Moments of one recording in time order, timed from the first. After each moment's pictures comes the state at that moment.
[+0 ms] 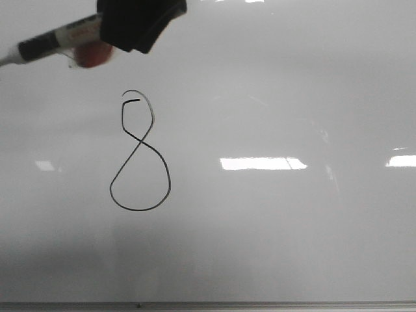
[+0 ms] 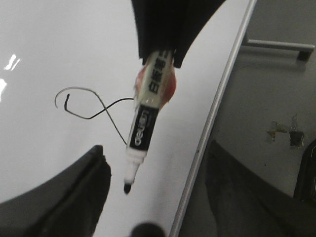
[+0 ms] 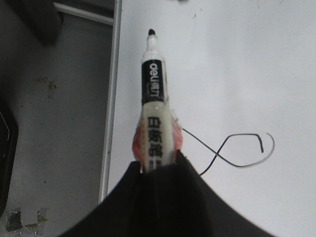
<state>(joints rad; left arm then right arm) -0.54 0.85 -0.85 -0.30 0.81 0.95 0.92 1.48 -1.36 0.06 0.76 -0.79</state>
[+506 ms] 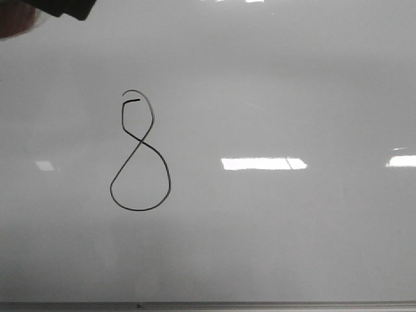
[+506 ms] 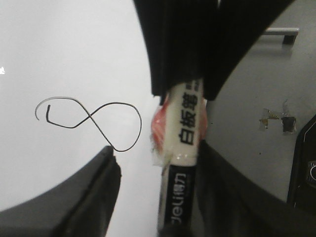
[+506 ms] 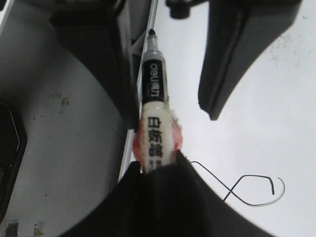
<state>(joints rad) -0.60 0.88 -0.85 -0.28 0.82 0.96 1.04 1.44 -1.36 0.06 0.77 -0.79</state>
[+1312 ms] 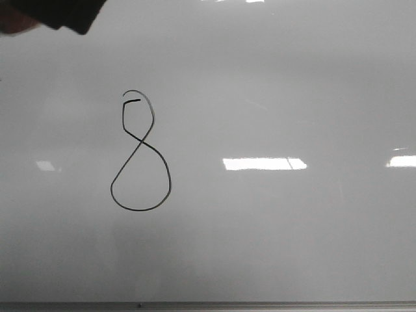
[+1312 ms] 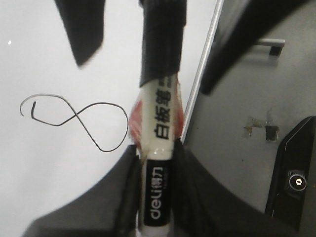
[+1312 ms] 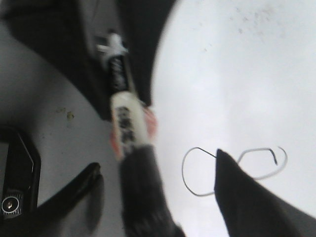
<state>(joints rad) -0.59 0.88 -0.85 -0.31 0.84 0.90 0.97 1.42 -1.36 0.06 0.76 -0.62</state>
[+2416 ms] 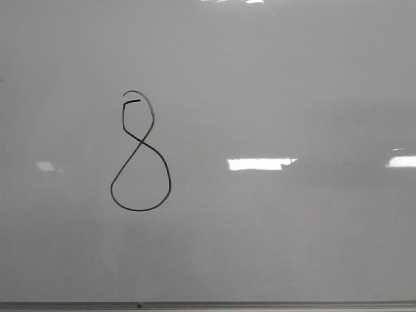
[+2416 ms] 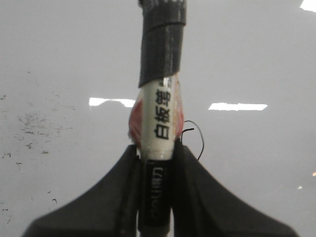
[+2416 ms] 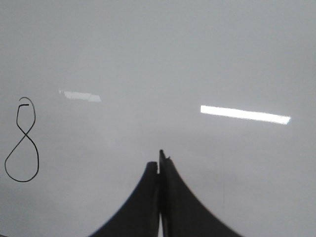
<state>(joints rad) -0.28 0.37 -0.27 -0.80 0.10 0.61 0.19 0.10 -0.30 0.17 0.36 -0.12</state>
